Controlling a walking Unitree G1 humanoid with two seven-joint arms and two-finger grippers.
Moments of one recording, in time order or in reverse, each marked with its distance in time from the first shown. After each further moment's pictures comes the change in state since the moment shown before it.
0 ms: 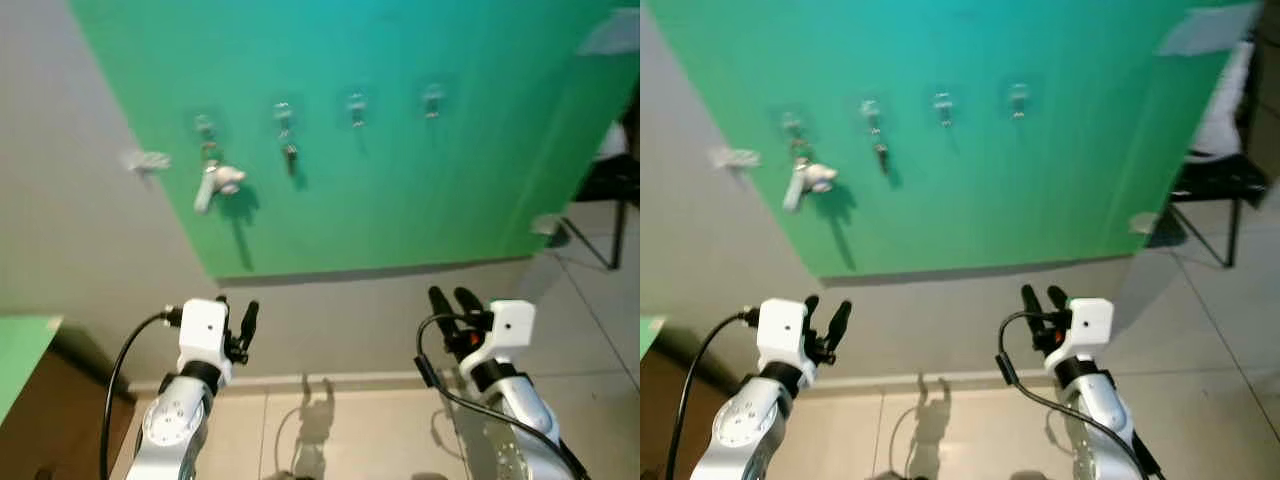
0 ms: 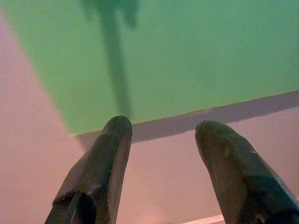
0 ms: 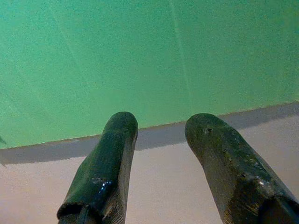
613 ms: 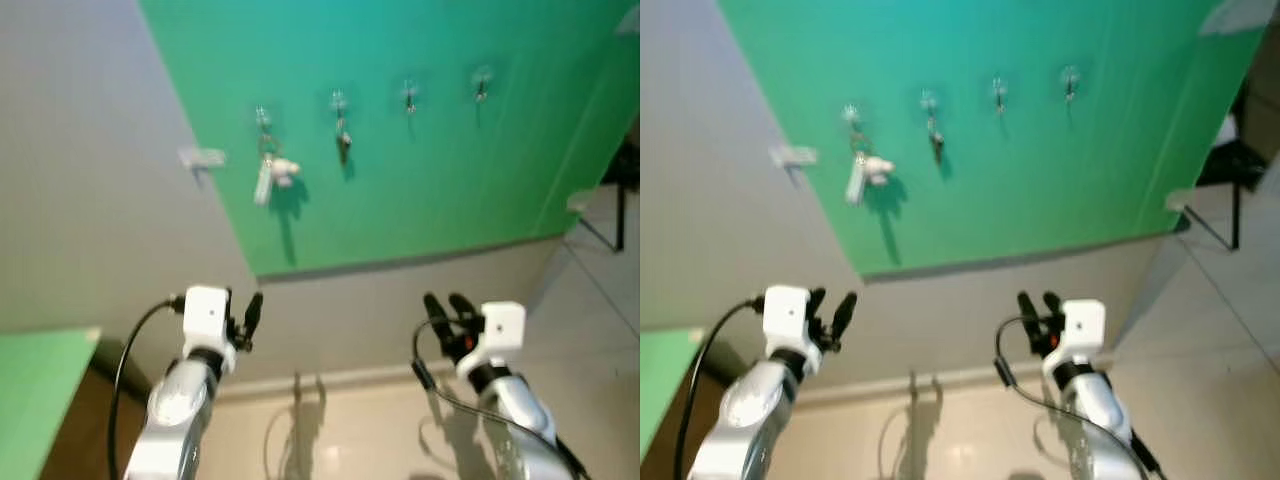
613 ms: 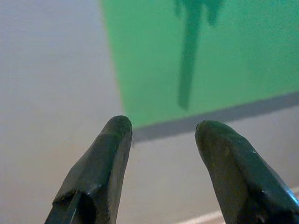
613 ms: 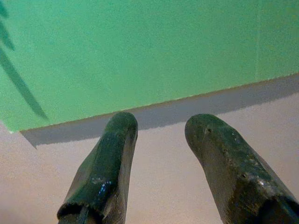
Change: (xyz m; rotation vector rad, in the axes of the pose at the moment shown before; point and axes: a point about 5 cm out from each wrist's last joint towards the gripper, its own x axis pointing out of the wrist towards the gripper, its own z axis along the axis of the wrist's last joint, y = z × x) left arm 0.021 0.003 0.009 -0.044 0.002 -0.015; right arm 0.003 0.001 -0.008 -0.016 0.039 0.018
